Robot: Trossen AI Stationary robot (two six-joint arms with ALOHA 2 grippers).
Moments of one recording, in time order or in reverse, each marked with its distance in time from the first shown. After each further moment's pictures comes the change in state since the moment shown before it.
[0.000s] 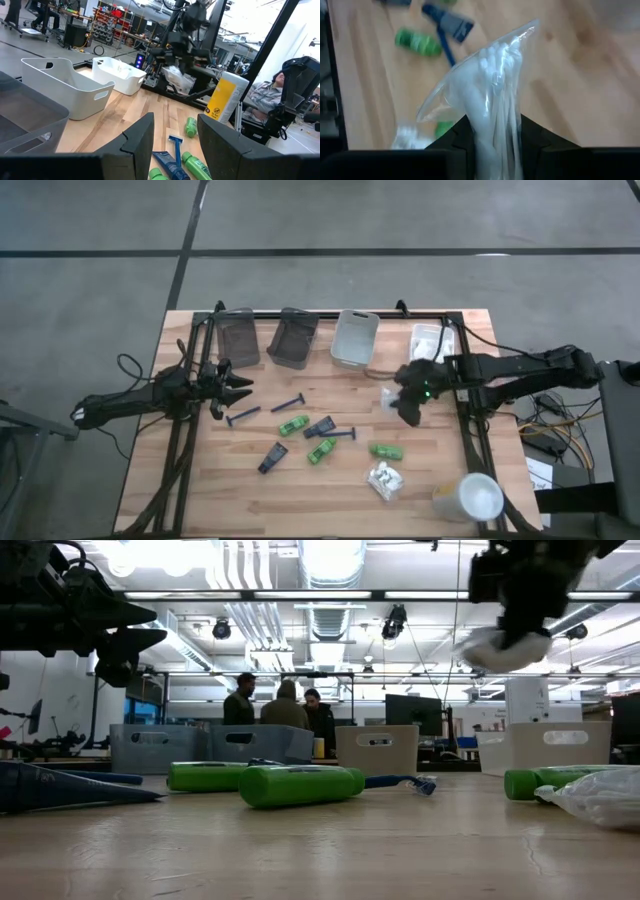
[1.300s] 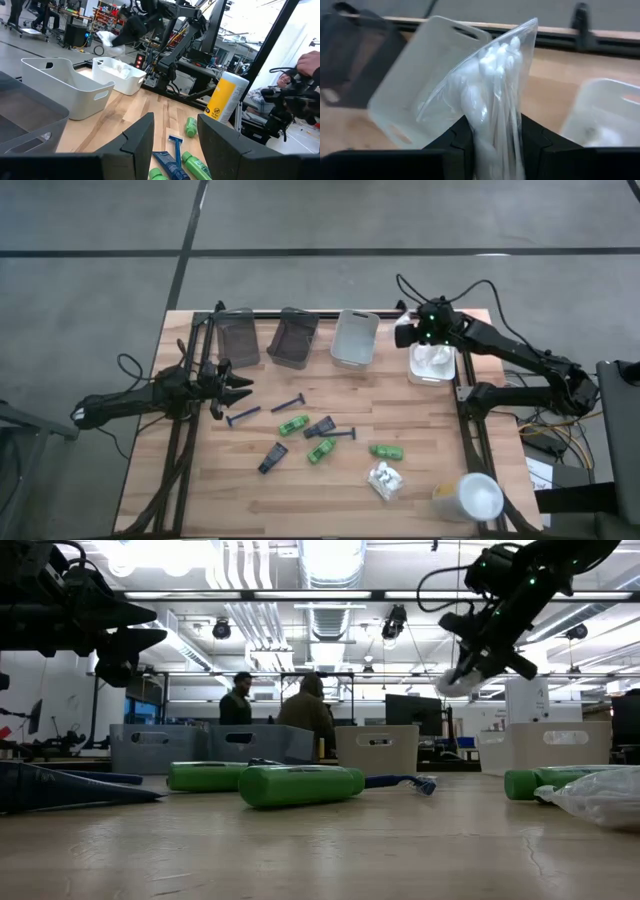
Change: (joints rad) left arm 0.000 0.000 0.000 0.000 0.000 0.000; right arm -0.697 0.035 0.001 0.160 0.159 0.072
